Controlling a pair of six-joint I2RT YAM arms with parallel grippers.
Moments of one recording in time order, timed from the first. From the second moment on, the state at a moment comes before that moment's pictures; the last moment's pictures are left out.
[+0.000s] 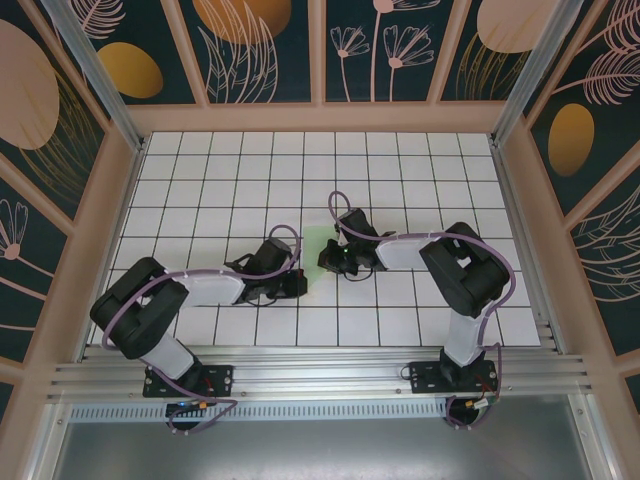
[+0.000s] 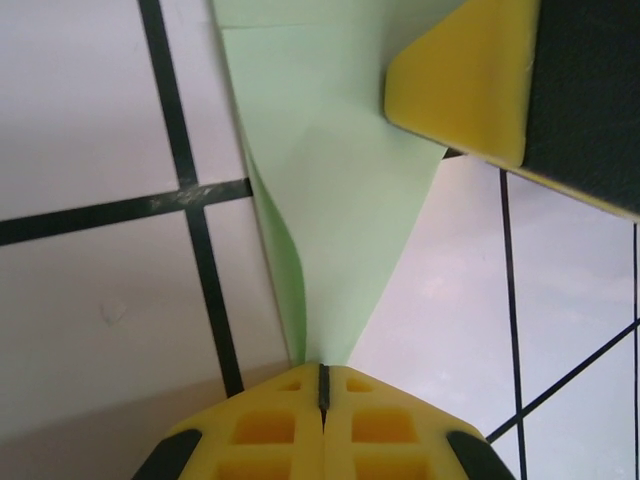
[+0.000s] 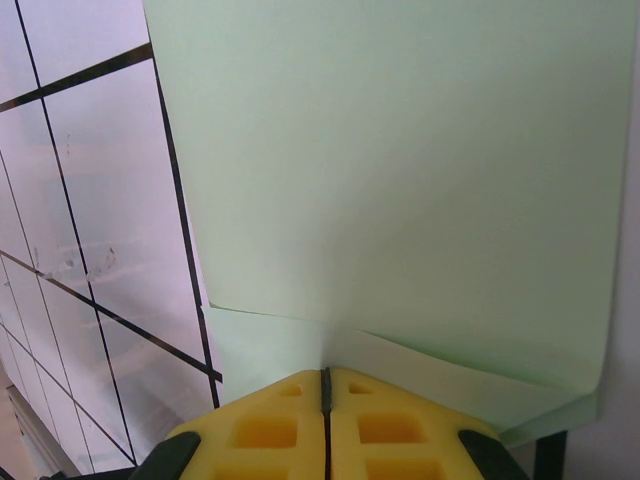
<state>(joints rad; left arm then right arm) -0.73 1.58 0.60 0.02 0.28 -0.73 0.68 1.85 0.90 0.00 -0.39 0.90</state>
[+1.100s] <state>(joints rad) -0.73 1.69 0.77 -0.02 0.24 -0.74 0.68 1.86 0.93 -0.02 -0.38 0.90</state>
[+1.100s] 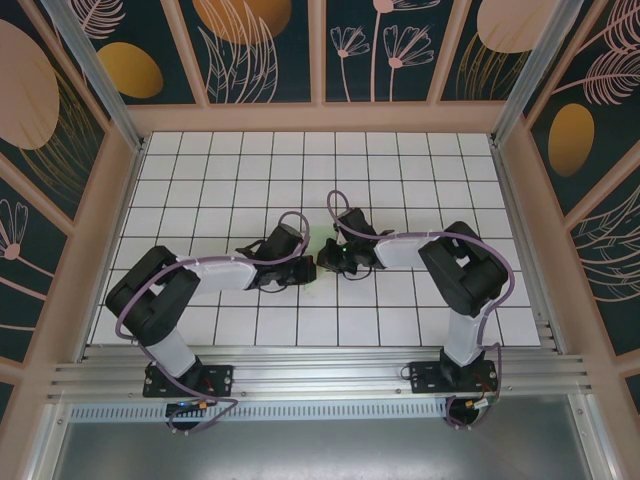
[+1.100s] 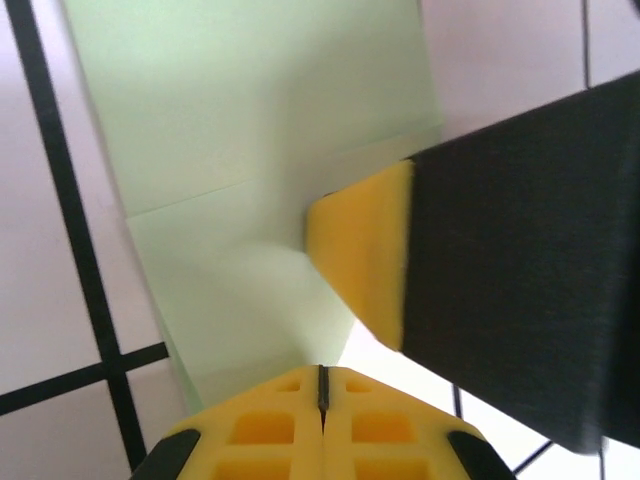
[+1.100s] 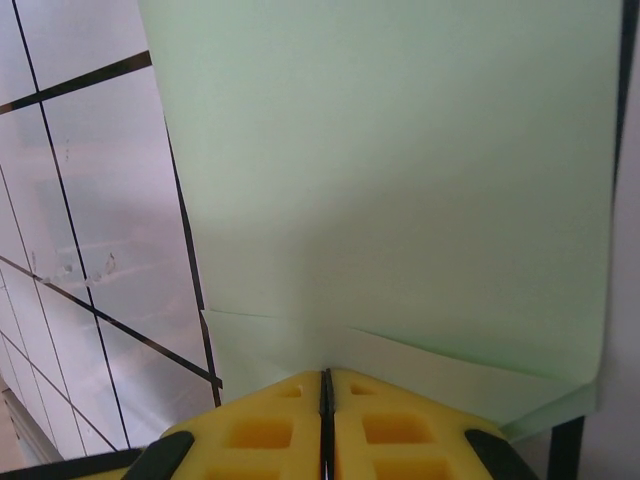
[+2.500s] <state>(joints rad) -0.73 1.70 0.72 0.06 0.20 -0.71 0.66 1.82 0.89 -0.02 -0.37 0.86</state>
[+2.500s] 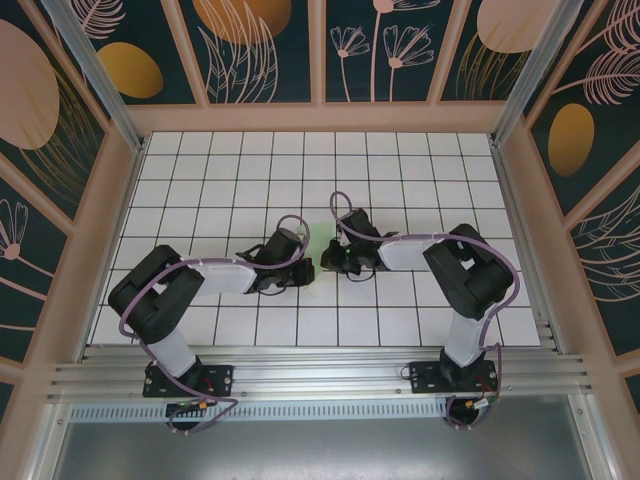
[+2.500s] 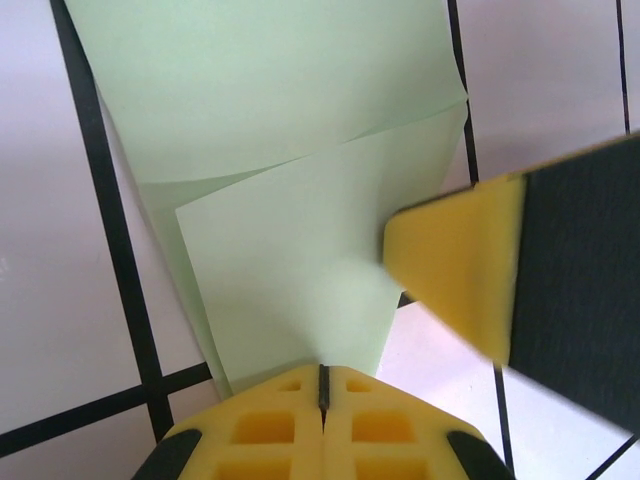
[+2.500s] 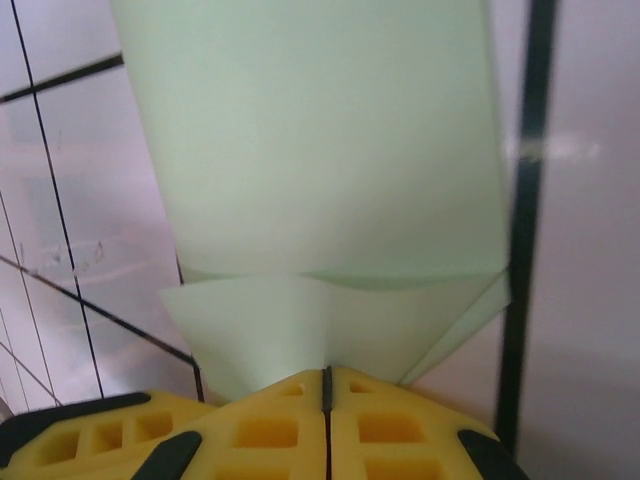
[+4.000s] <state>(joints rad) -0.73 1.66 0.77 -0.03 0.18 -0.69 0.63 1.87 0.92 0.03 -0.42 0.83</state>
